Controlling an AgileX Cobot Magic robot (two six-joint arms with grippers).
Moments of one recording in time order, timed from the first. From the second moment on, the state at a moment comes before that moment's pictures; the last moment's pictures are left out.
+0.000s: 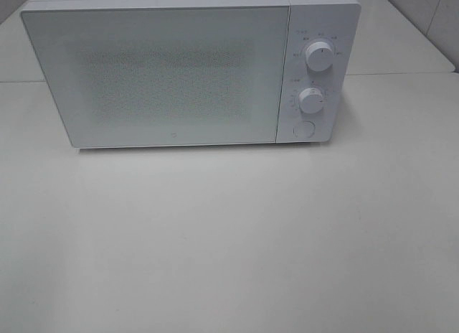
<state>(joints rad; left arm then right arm) -0.51 0.04 -0.50 -0.12 1.05 0.18 0.05 0.00 -0.50 -0.01 1.02 -0.04</state>
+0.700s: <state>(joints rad) -0.09 0.00 -0.50 -0.13 1.05 0.18 0.05 0.00 -0.50 -0.01 1.02 -0.04</state>
